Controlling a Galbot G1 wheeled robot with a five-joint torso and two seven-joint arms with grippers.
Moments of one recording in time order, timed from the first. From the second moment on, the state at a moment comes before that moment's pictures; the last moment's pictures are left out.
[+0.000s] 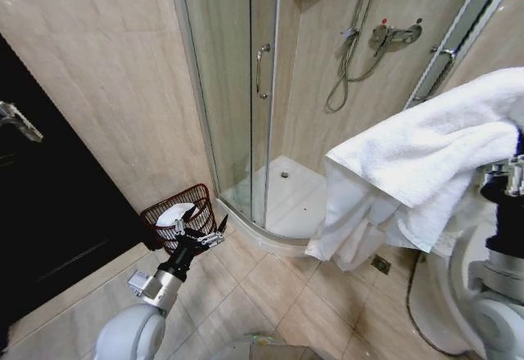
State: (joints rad) left arm 1.75 -1.43 -0.67 -2.40 -0.23 0.07 0.31; right arm -1.55 1.24 1.13 2.50 0.63 0.29 -0.04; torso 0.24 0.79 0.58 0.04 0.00
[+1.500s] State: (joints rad) left arm 1.75 -1.43 -0.67 -2.40 -0.23 0.07 0.31; right arm -1.53 1.22 1.12 2.50 0.66 0.29 -0.04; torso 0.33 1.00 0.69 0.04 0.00
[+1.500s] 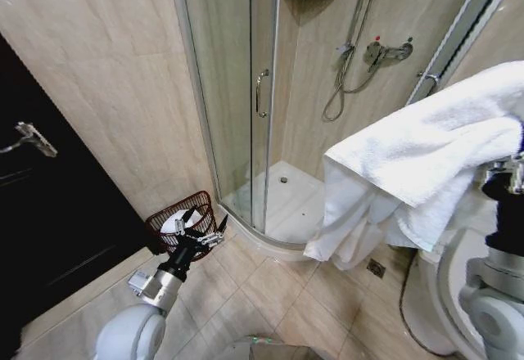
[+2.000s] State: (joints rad) left arm 1.75 -1.43 -0.67 -2.40 -0.23 0.07 0.31; right arm -1.53 1.21 1.12 2.50 0.66 0.28 -0.02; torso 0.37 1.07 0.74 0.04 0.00
